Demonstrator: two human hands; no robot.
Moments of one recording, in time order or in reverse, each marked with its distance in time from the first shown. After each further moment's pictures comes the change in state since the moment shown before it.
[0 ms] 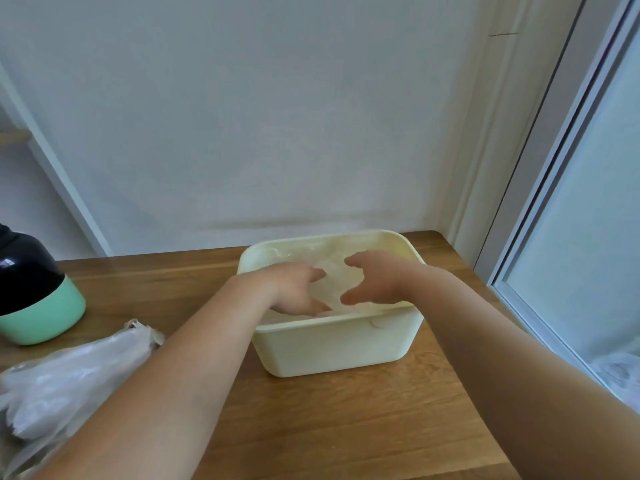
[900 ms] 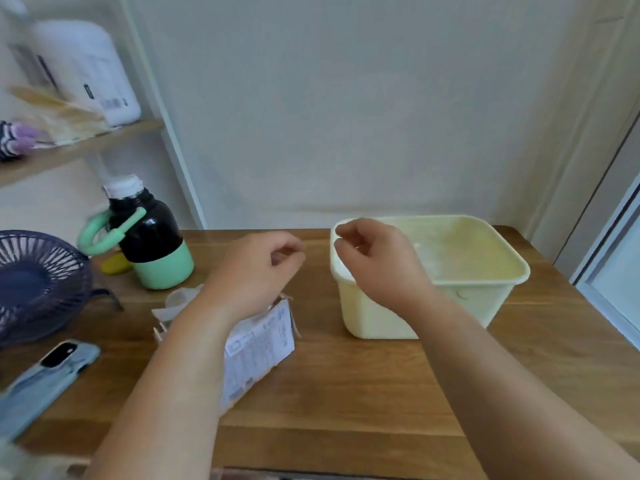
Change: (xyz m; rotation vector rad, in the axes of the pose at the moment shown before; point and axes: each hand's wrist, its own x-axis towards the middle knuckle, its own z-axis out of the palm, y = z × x) left_hand -0.143 -0.077 0.026 -0.527 0.730 -0.075; right_hand -0.041 -0.115 0.054 0.675 0.530 -0.327
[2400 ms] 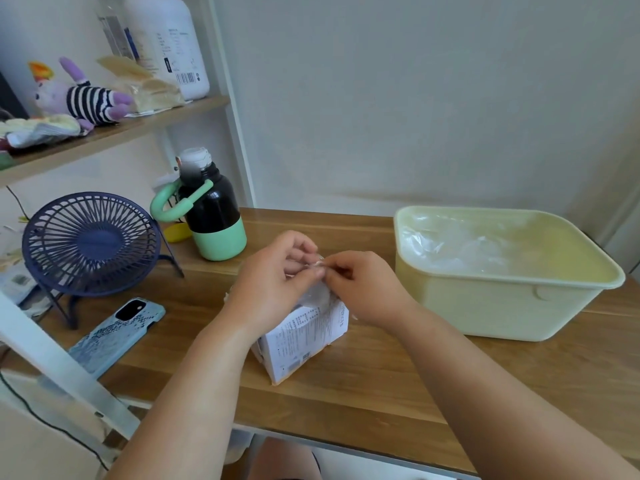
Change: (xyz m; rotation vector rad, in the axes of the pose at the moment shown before) left_hand -0.048 -0.067 -0.014 -0.271 0.131 -0.026; right_hand -0.013 -0.012 0.094 0.022 -0.349 -0.069
